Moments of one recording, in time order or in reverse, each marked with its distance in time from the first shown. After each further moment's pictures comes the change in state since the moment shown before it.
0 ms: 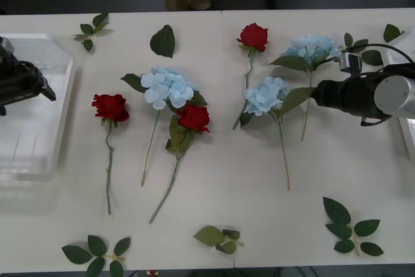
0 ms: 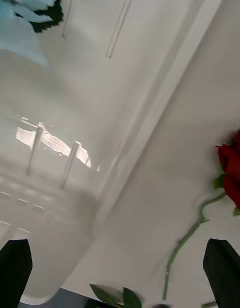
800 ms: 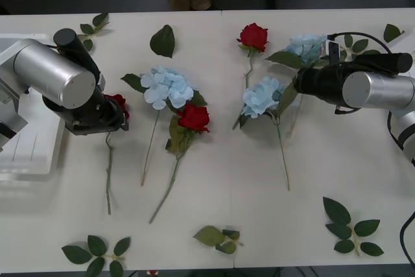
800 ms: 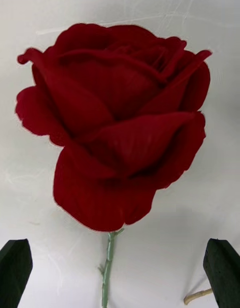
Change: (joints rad) right arm -0.077 0.130 -0.016 0.052 0.227 -0.076 -0.118; left arm 0.016 -0.215 -0.299 -0.034 -0.163 -0.239 0.008
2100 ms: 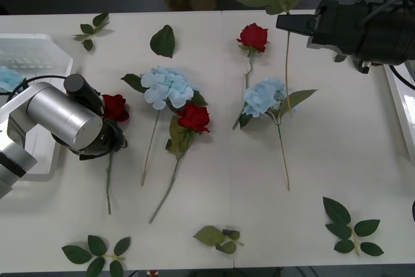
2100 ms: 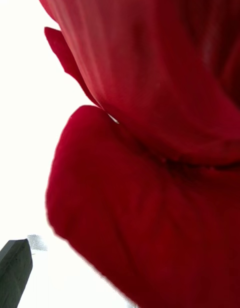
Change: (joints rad) right arm 0.014 -0.126 -0.196 -0.329 -1.176 0.520 0.631; left arm 0.162 -0.056 0.000 -0.005 -0.214 -0.154 0.000
